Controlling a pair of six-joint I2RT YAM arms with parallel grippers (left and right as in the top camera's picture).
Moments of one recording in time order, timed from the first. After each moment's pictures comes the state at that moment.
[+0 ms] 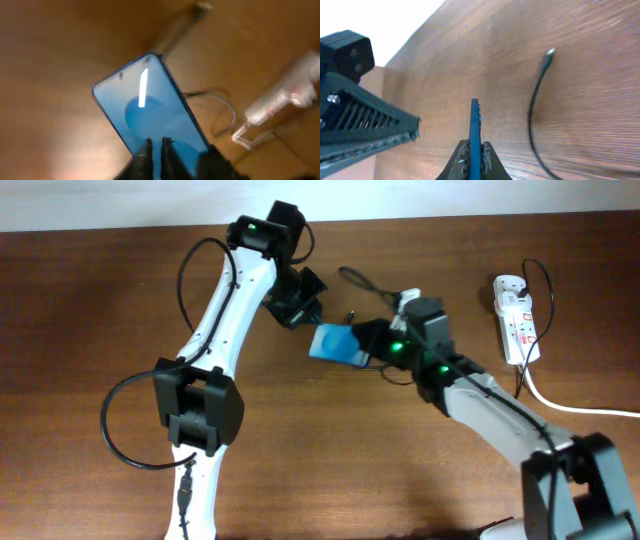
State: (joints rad) left arm -0.34 2.35 2.35 -1.45 0.46 -0.89; right arm 0.30 1.61 0.89 0.11 -0.35 0.83
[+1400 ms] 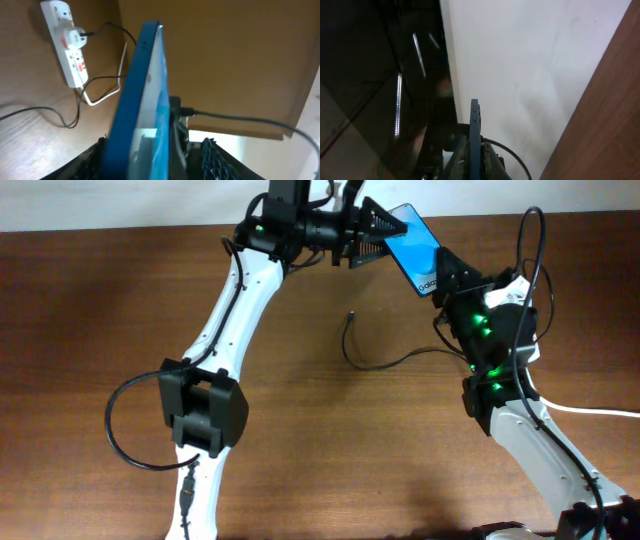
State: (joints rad) left arm -0.38 2.35 2.36 -0.49 1.19 -1.01; right arm 0.12 1.40 0.77 0.68 -0.13 1.59
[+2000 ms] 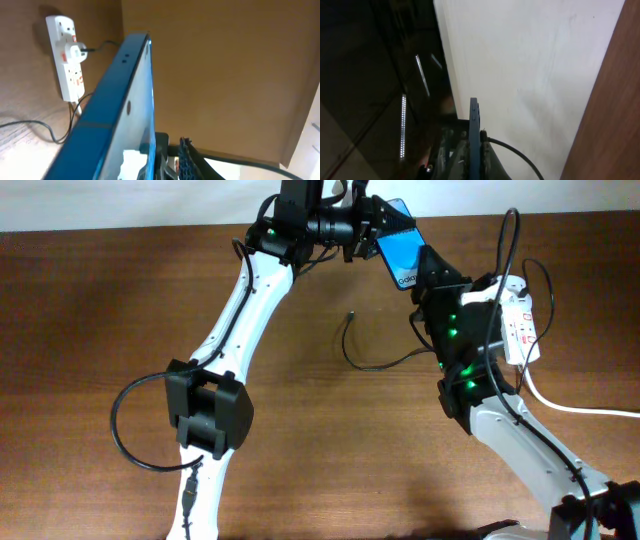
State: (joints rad) left arm -0.41 2.35 2.36 -0.38 1.07 -1.18; right arm 0.26 1.44 0.81 0.66 0.11 1.66
